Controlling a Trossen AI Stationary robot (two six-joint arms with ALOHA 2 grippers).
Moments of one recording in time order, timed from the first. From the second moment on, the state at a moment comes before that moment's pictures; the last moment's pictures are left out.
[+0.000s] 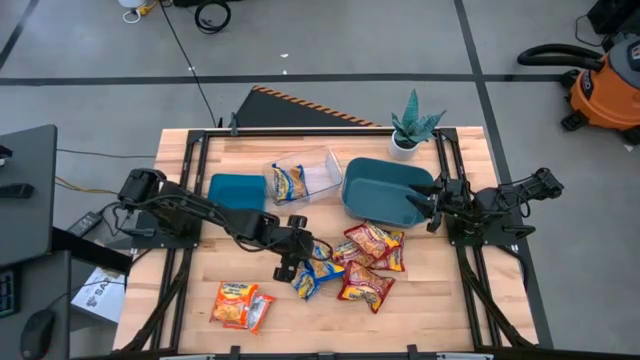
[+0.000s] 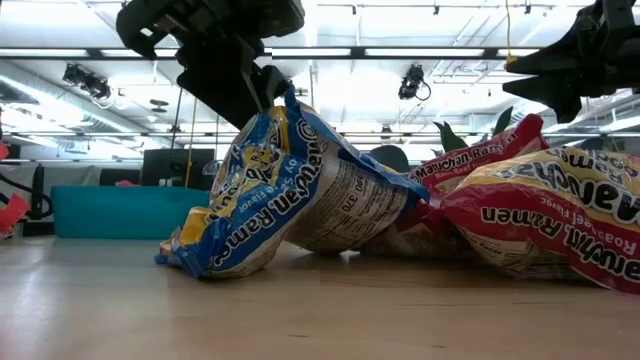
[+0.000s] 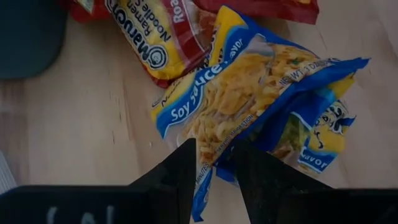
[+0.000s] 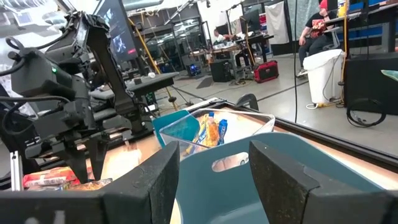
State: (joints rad) left arm -0.26 1.67 1.12 -0.41 -0.09 0.01; right arm 0.38 0.01 0.09 -0.01 0.76 0.21
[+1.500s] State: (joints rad) left arm -0.27 1.69 1.12 -0.41 -0.08 0.11; right arm 0.38 0.01 0.09 -0.01 0.76 0.21
